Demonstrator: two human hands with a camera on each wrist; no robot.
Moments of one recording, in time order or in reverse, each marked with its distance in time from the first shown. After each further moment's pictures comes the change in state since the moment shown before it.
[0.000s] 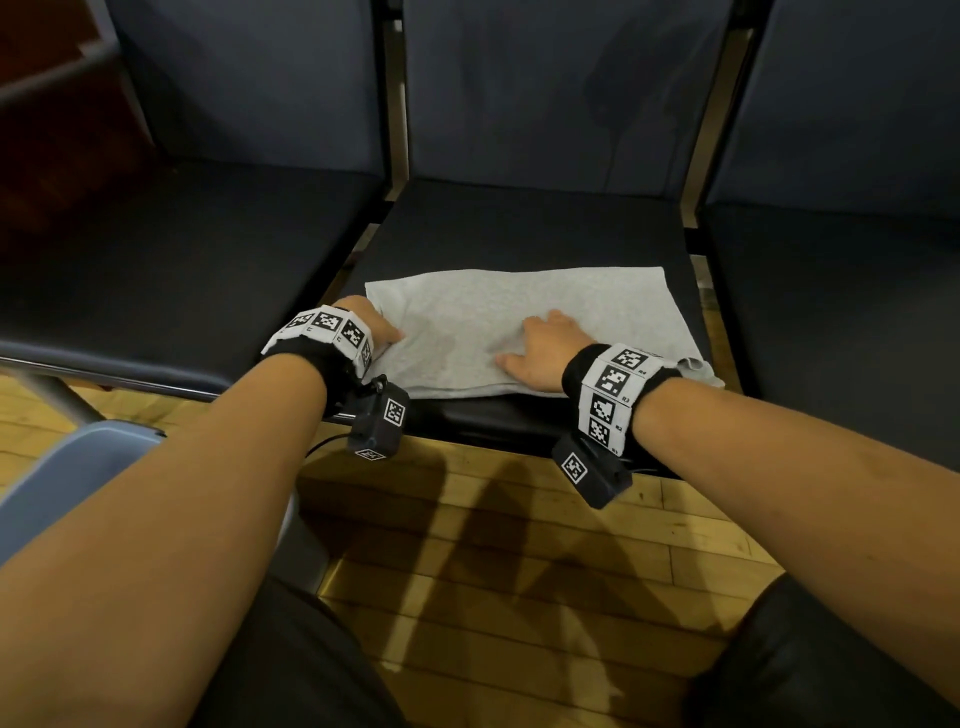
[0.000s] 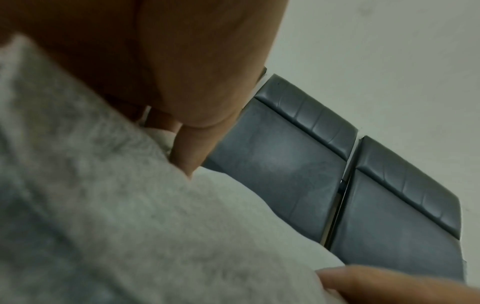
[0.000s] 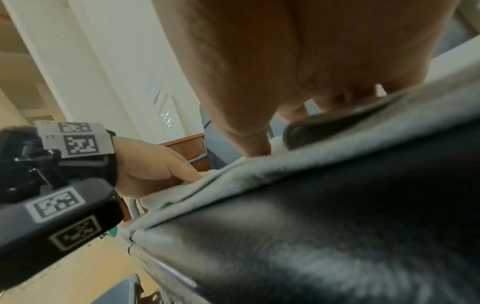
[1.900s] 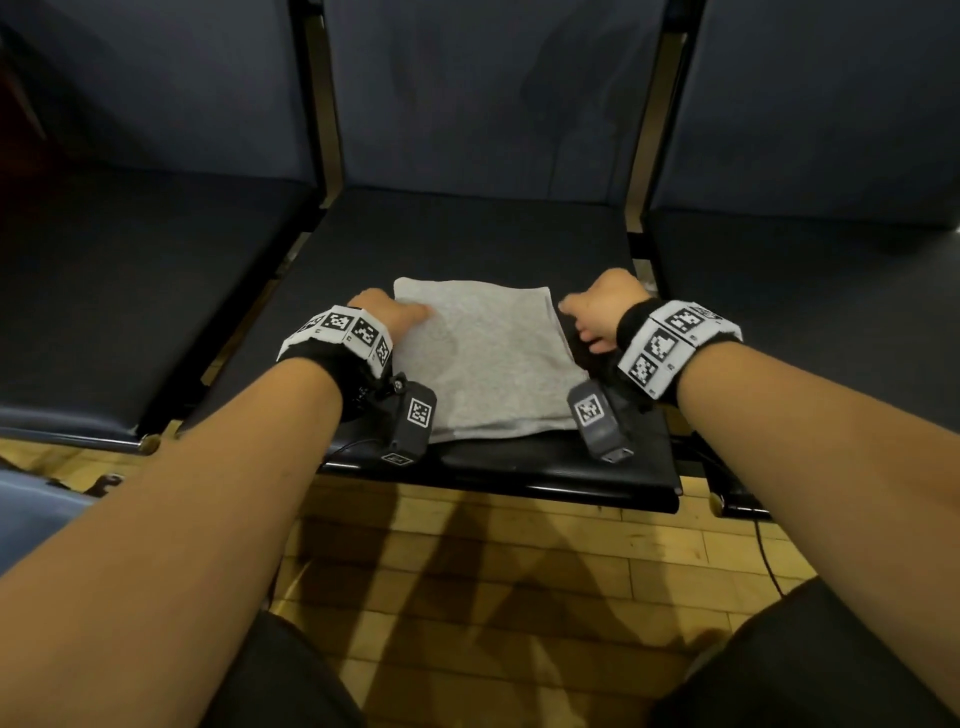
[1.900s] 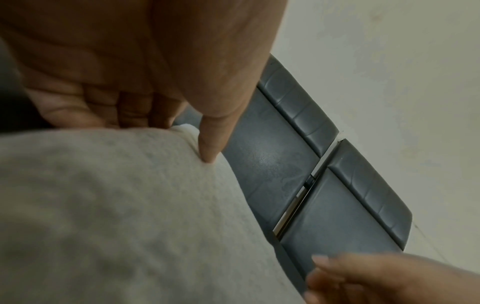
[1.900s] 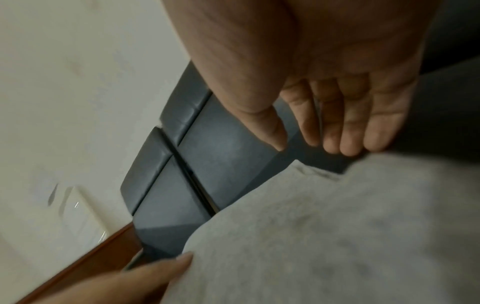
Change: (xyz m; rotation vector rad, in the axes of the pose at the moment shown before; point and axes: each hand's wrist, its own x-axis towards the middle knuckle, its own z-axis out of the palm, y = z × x) left_hand 0.024 0.090 0.037 -0.308 -0.048 0.062; right_hand 0.022 0.104 -0.063 0.756 0.164 0.354
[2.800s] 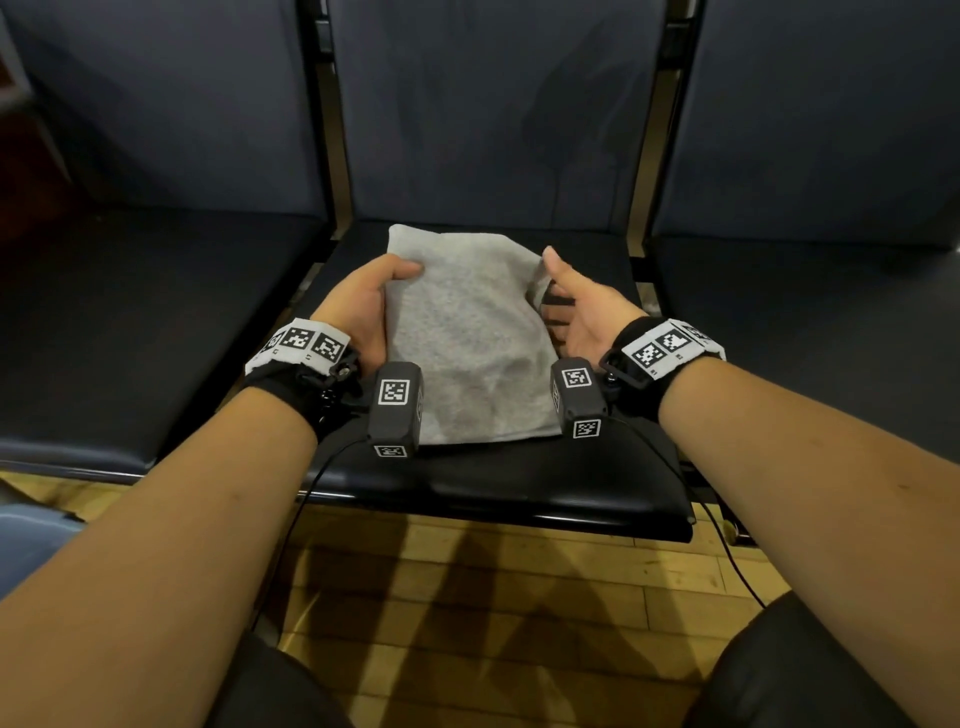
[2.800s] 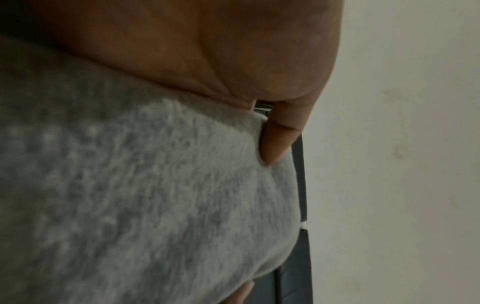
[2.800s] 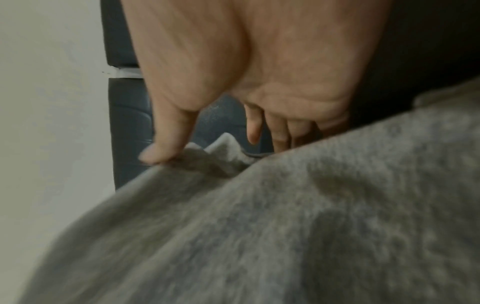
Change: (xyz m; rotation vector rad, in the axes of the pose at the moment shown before) left_hand -0.034 0.018 -0.040 -1.059 -0.433 0.107; right_hand 0.004 -0.016 0.009 0.875 -0.407 0.015
